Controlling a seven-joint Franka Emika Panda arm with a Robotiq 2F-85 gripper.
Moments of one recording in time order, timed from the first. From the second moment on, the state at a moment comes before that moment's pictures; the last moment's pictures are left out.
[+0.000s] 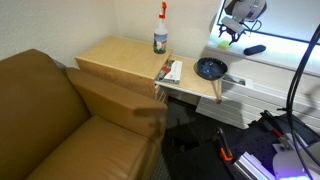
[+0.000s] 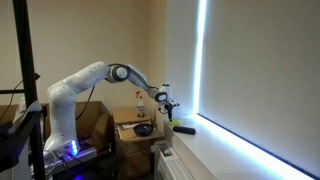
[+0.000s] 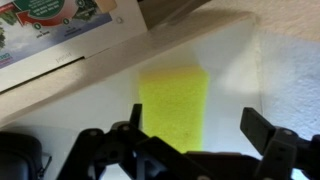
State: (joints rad) arm -0.32 0.99 -0.16 -1.27 0.32 2.53 0.53
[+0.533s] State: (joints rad) arm -0.30 1.05 -0.21 -1.22 0.30 2.45 0.62
